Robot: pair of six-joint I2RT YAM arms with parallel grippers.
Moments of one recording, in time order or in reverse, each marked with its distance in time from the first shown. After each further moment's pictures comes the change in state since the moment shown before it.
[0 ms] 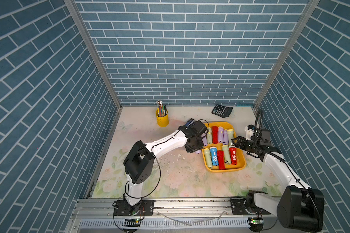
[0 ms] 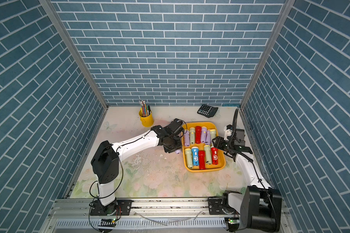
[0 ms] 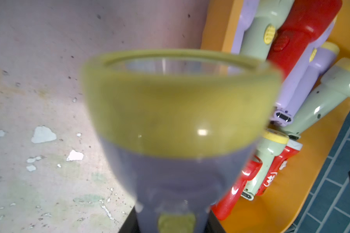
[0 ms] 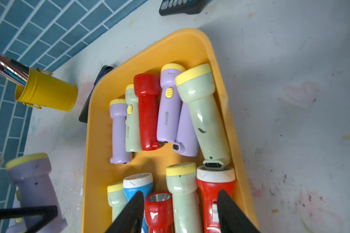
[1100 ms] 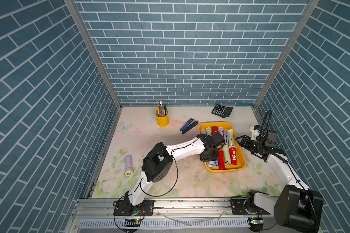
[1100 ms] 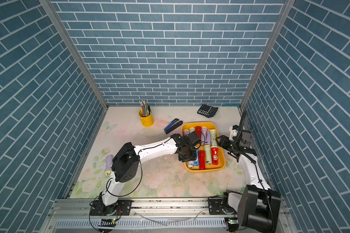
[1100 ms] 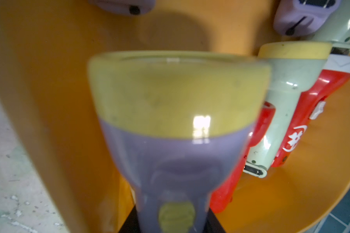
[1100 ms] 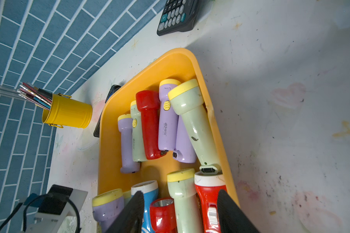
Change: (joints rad) left arm -0.167 0.215 0.179 -0.014 0.060 0.039; right arm -0.092 -0.001 -0.008 0.034 -0.098 0.039
